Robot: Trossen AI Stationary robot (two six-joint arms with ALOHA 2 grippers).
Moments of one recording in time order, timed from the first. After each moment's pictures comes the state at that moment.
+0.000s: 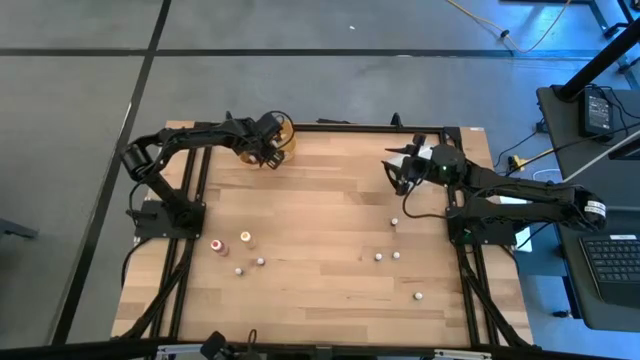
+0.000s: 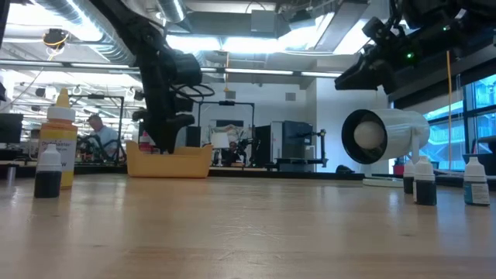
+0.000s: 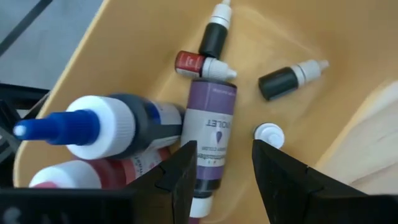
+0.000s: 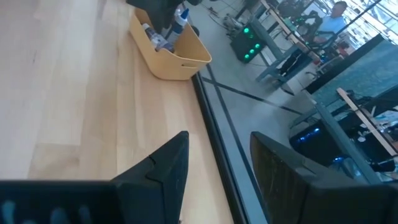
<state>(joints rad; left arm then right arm) 0.68 1.60 0.99 -0.58 -0.28 -0.20 -0.38 0.83 0.46 0.09 0.16 -0.61</state>
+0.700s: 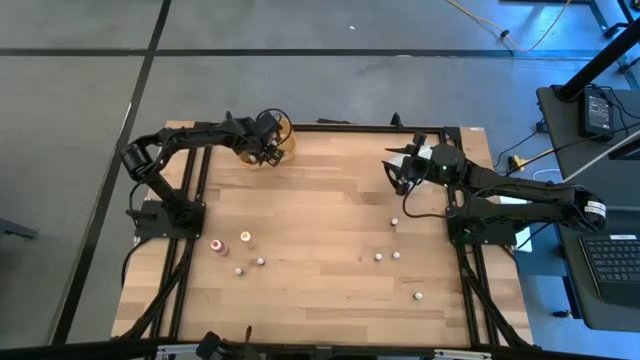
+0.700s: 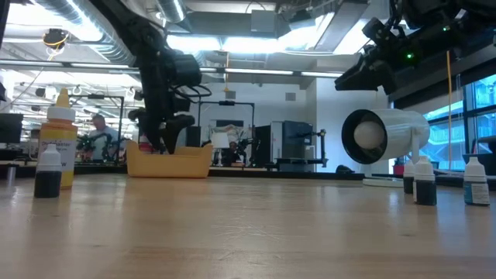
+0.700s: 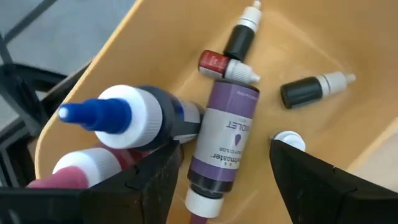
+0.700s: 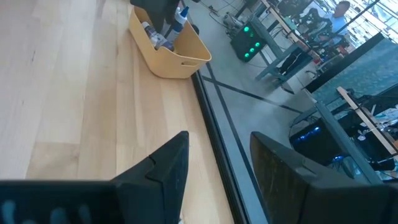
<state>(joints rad) 0.69 1.60 0.99 -0.58 -0.33 -0.29 -0.38 0.83 0.46 0.08 0.16 -0.61</state>
